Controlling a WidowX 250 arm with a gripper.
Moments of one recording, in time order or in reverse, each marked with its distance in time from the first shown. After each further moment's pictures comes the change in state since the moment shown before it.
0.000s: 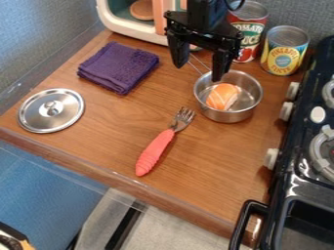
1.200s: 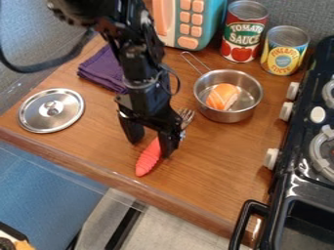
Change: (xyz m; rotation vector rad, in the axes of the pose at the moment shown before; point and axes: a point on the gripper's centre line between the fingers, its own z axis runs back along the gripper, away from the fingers) arm -0.095 0.021 -0.071 -0.107 0.075 0.005
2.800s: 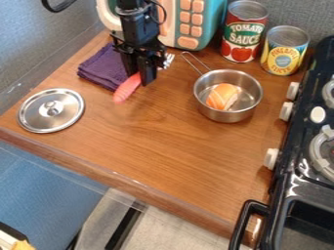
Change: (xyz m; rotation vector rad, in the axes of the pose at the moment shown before) arm 0.080 0.081 0.033 0.020 0.011 -0.051
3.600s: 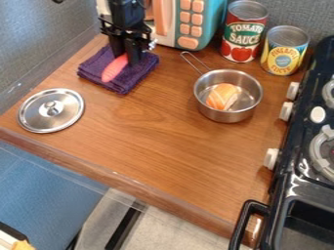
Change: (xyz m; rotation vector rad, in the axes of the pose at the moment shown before) arm 0.024 0.052 0.002 0.074 0.001 0.050
